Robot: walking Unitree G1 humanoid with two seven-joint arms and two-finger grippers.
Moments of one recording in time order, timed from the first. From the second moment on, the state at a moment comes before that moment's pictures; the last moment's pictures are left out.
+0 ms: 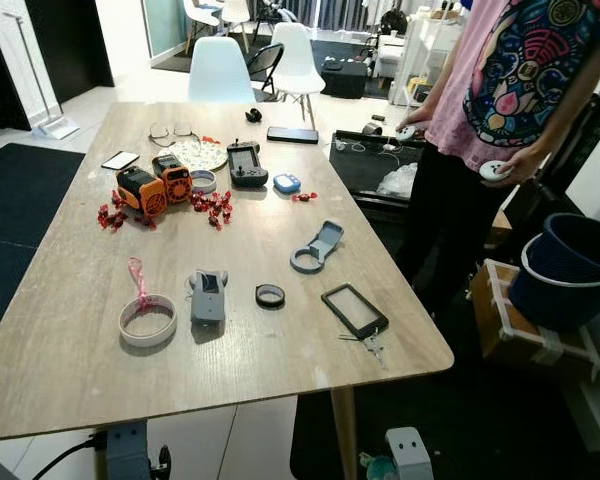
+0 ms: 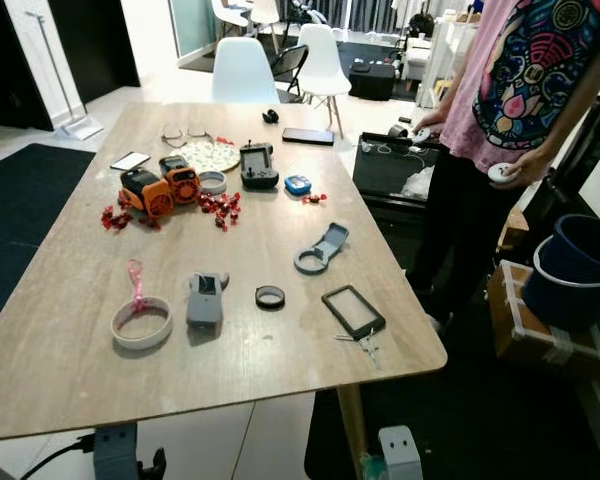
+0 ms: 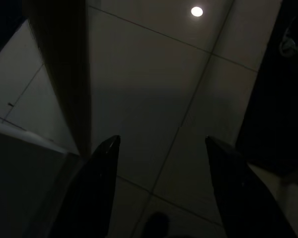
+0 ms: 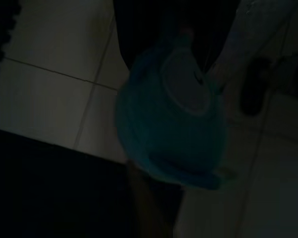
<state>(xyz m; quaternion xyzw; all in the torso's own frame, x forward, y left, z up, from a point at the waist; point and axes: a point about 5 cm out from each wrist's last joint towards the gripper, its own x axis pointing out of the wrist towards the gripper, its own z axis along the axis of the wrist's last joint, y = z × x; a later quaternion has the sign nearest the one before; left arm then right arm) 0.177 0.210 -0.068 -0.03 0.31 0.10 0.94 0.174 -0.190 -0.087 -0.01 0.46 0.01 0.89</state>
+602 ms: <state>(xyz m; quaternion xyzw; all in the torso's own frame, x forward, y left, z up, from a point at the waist) 0.175 0.205 -0.072 -0.03 0.32 0.10 0.94 0.164 -0.344 -0.036 -0.01 0.36 -0.31 0.88</state>
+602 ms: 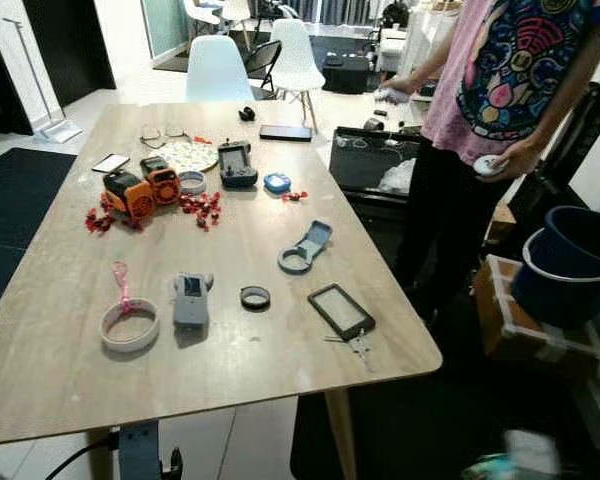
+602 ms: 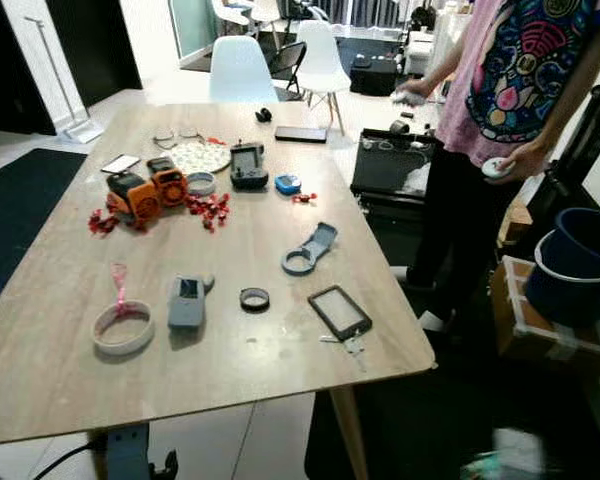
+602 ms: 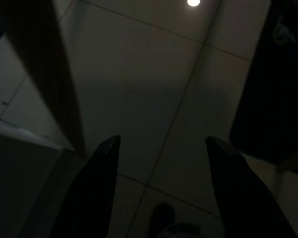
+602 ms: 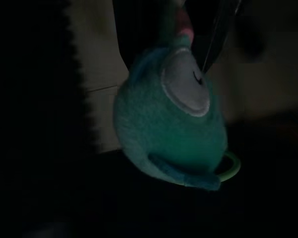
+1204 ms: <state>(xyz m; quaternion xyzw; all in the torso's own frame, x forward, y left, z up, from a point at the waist) 0.173 0.206 -0.074 -0.03 0.34 0.09 0.94 0.331 -0.350 0.153 0.05 -0.02 -0.23 0.97</state>
